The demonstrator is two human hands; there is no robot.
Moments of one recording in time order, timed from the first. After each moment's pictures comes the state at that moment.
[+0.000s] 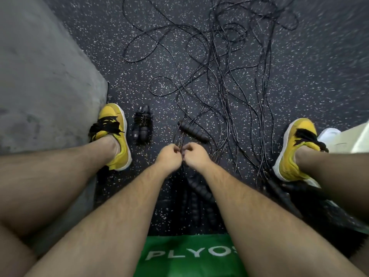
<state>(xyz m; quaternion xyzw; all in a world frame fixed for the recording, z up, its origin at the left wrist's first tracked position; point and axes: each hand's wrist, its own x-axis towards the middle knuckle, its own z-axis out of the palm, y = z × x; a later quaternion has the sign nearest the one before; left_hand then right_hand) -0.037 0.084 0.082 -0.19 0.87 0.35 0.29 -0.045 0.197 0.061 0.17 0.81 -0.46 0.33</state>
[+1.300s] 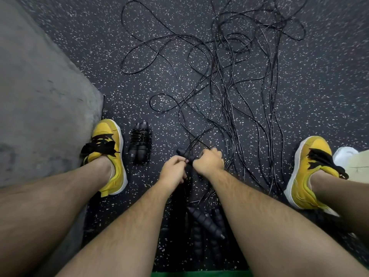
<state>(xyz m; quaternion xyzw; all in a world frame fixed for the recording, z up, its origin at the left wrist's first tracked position) -0.072 0.094 0.048 -0.32 0.72 0.55 0.27 -0.114 0.223 0.026 0.15 0.93 -0.20 0.27</state>
